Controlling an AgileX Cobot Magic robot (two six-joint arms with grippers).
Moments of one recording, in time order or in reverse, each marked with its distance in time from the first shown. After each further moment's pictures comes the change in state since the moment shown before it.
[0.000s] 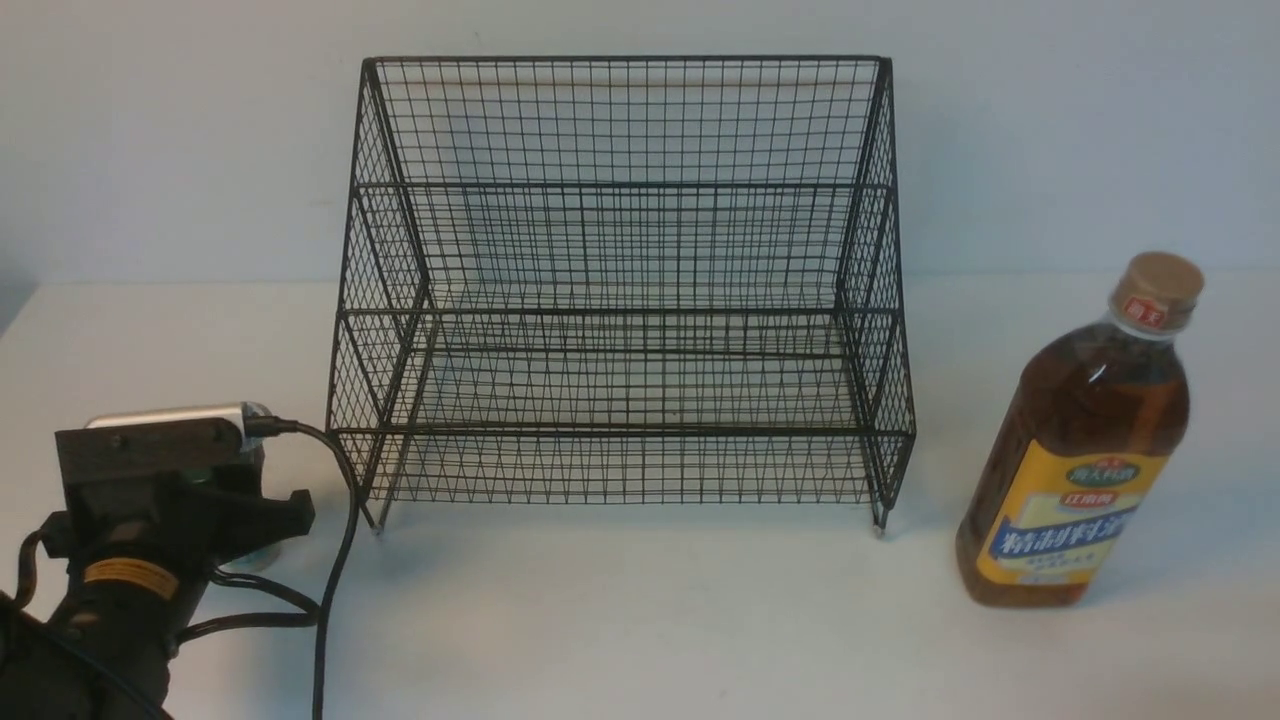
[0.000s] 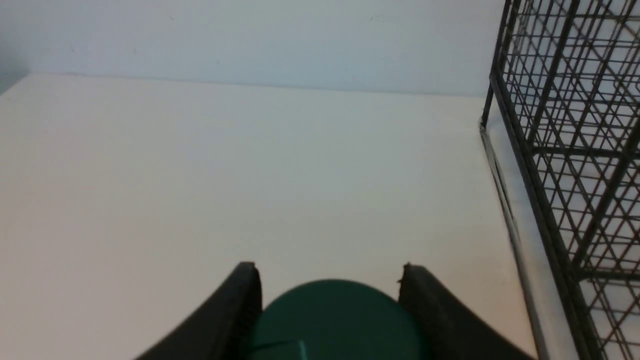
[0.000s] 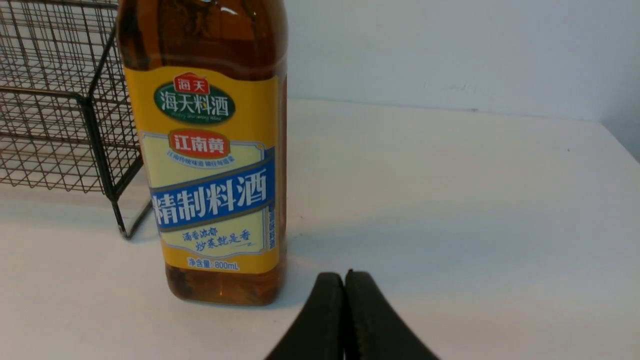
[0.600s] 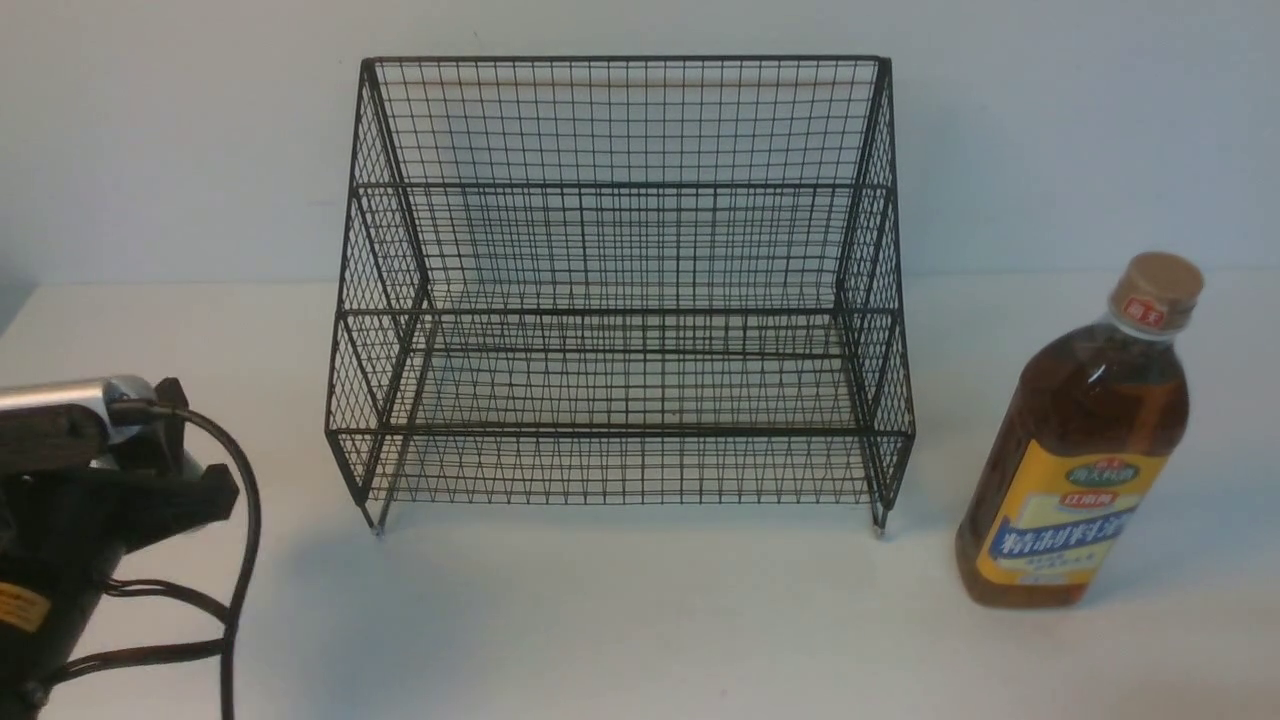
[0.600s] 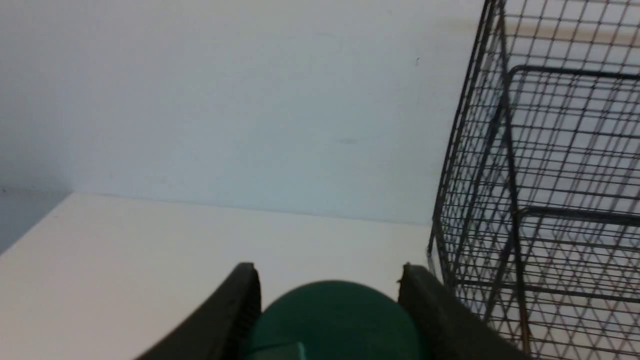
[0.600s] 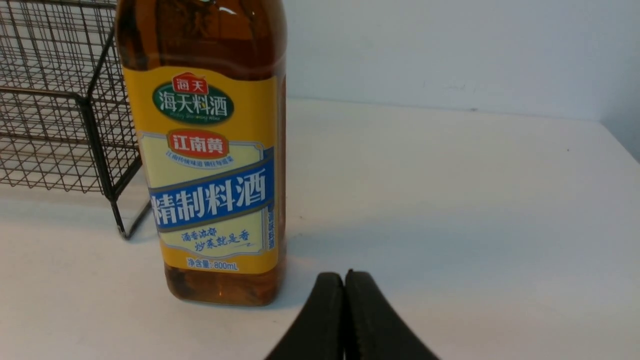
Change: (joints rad) right arm 0.000 0.000 0.000 0.000 0.000 0.000; left arm 0.000 -0.551 0.127 0.021 0.247 0.014
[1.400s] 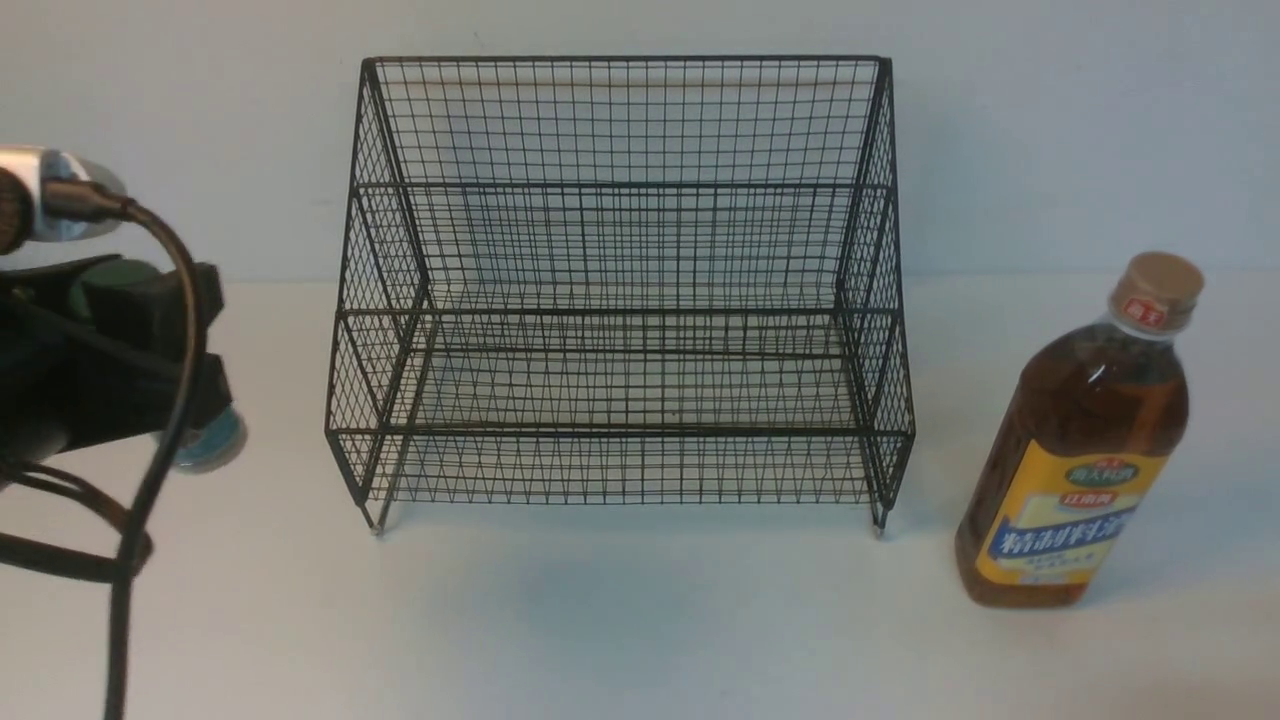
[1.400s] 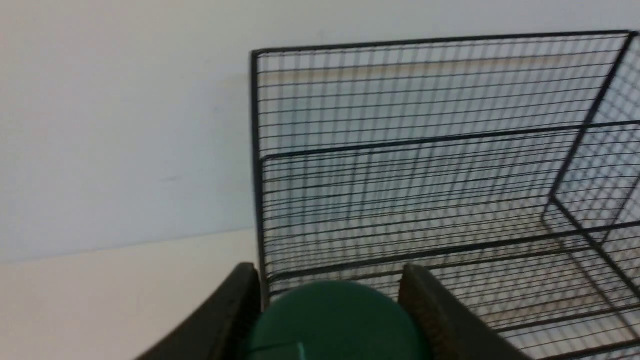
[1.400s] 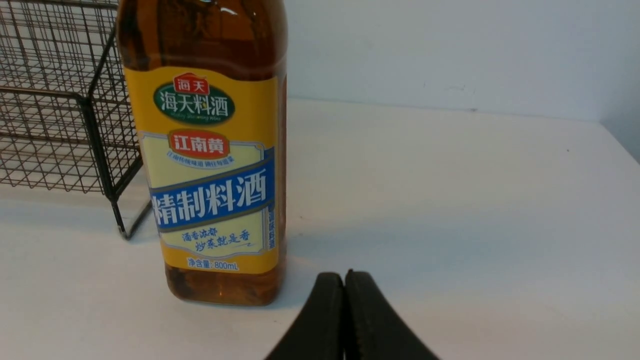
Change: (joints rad) right arm 0.000 0.000 0.000 0.000 0.000 0.000; left arm -0.180 -0.387 -0.414 0.058 0.932 0.066
